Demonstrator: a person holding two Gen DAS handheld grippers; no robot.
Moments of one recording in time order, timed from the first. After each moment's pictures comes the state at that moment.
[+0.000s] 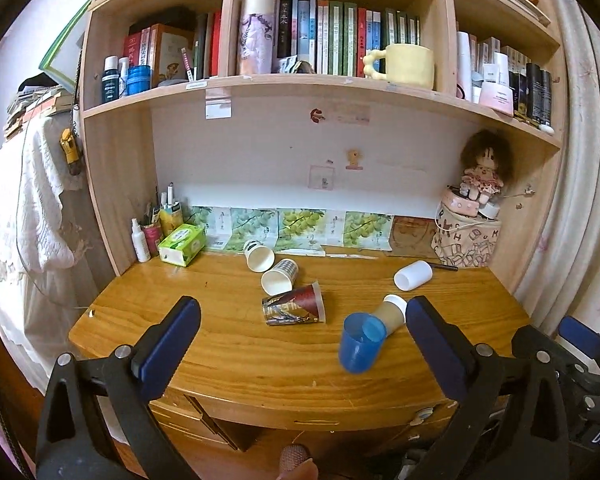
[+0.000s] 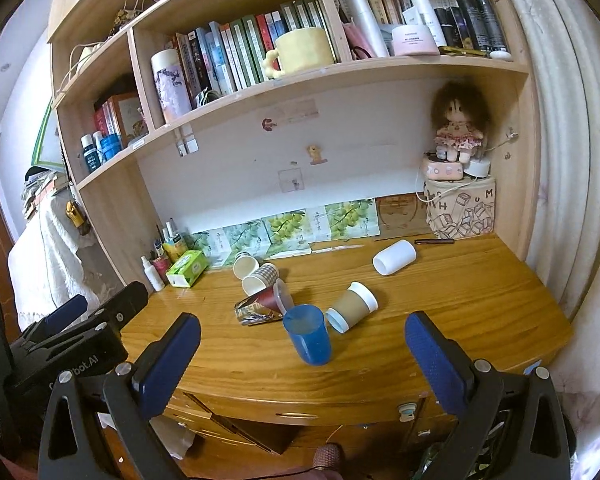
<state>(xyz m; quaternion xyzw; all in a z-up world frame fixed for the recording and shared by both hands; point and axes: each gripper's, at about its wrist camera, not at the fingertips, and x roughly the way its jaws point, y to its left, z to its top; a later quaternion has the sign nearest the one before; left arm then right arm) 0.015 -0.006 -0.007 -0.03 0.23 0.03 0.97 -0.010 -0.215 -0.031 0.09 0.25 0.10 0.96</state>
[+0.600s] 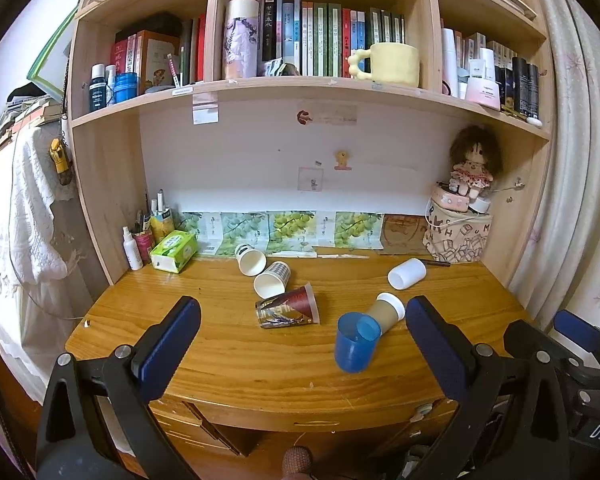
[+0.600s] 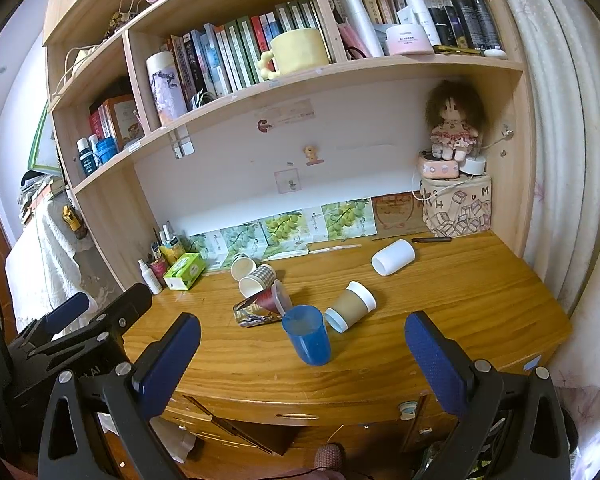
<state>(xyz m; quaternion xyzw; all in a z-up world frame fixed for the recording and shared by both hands) 0.014 -0.011 -0.005 -0.02 0.23 0.01 0.97 -0.010 -0.215 -0.033 0.09 0.25 0.09 0.96</state>
